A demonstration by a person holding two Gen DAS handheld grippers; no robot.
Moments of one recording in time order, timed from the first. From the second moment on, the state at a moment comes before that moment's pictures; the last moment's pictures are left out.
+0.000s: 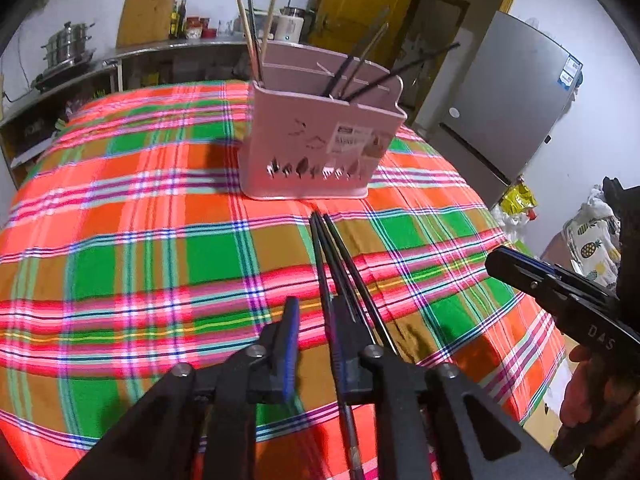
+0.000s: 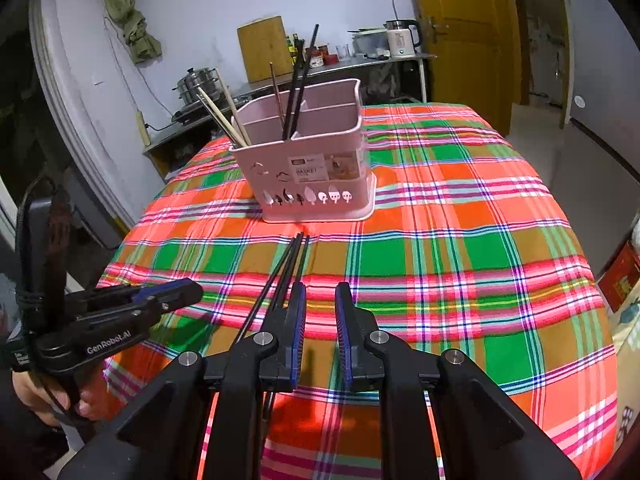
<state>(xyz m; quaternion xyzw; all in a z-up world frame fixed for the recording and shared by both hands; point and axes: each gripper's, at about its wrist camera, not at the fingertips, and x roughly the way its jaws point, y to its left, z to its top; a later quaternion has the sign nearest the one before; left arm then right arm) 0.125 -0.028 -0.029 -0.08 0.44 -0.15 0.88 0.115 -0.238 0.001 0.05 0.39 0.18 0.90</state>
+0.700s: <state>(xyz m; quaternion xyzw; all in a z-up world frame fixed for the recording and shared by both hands) 0.162 -0.058 -0.065 -0.03 0.48 -0.13 0.87 0.121 -0.243 -0.010 0.06 0.41 0.18 0.89</state>
